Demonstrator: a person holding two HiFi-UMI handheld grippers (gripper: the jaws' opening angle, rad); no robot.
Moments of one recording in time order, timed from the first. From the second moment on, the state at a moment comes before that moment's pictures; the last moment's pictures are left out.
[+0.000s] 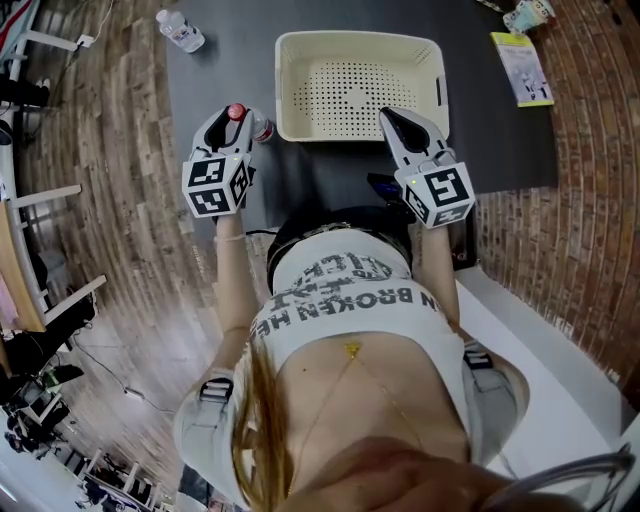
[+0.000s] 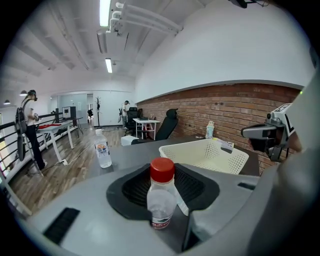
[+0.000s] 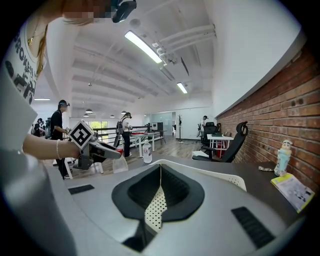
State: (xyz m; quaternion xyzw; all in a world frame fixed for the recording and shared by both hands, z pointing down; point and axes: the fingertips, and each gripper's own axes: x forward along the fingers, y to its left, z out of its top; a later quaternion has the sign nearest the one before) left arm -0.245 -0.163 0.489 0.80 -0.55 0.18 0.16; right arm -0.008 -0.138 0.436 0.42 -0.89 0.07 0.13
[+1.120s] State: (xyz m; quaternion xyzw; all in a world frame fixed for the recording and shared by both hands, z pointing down) left arm -0.245 -0.154 0.490 0.80 -0.55 0.14 0.16; right arm 0.001 -0.133 0.442 0.43 -0.89 0.07 0.14
